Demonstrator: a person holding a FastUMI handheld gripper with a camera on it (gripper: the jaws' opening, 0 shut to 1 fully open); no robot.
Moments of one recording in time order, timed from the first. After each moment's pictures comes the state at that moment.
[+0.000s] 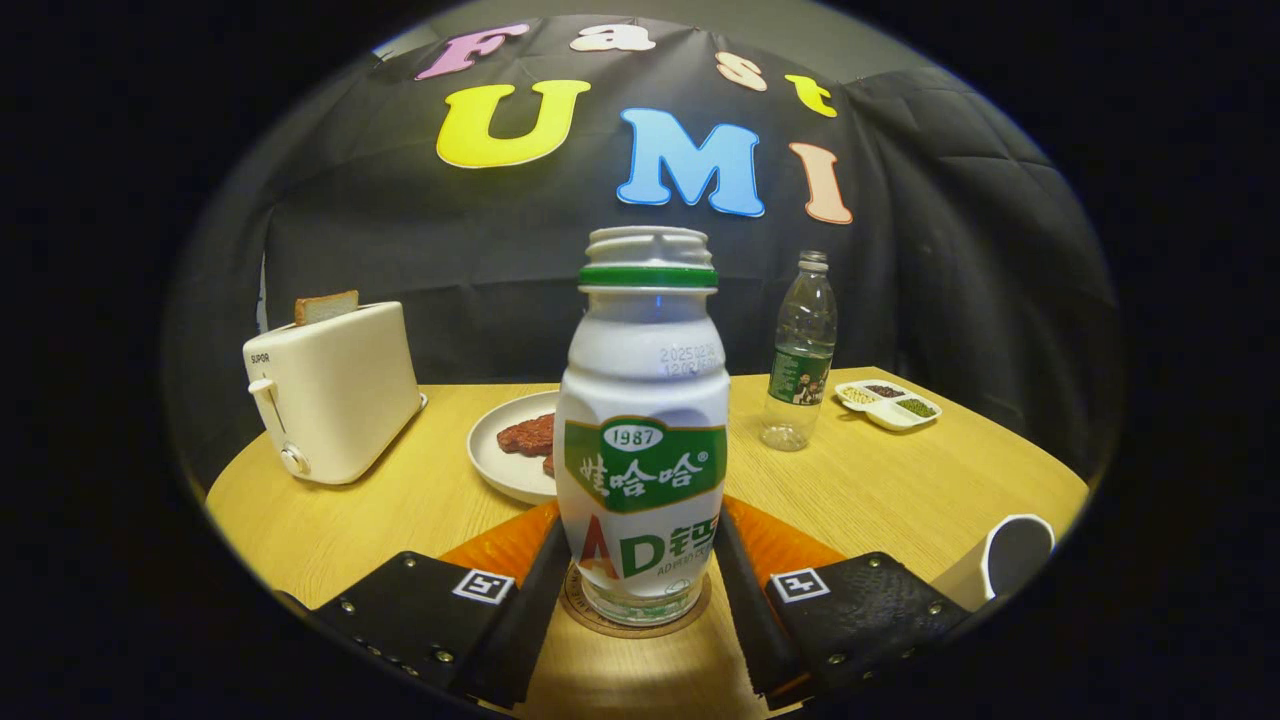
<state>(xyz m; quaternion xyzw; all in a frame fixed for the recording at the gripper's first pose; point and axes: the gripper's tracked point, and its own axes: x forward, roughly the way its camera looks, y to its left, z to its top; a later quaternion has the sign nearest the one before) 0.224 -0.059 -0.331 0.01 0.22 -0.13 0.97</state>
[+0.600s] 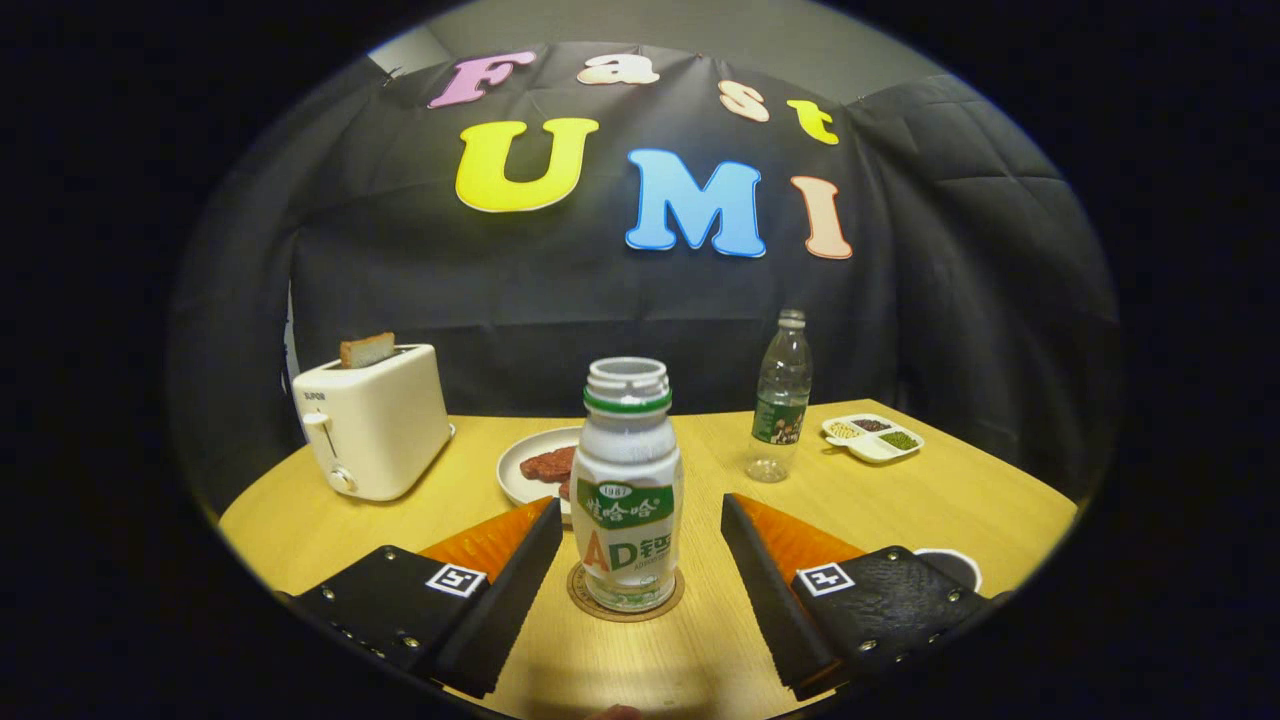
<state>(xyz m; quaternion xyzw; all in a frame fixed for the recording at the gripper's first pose) 0.179 -0.060 -0.249 0.01 0.17 -0.10 0.98</state>
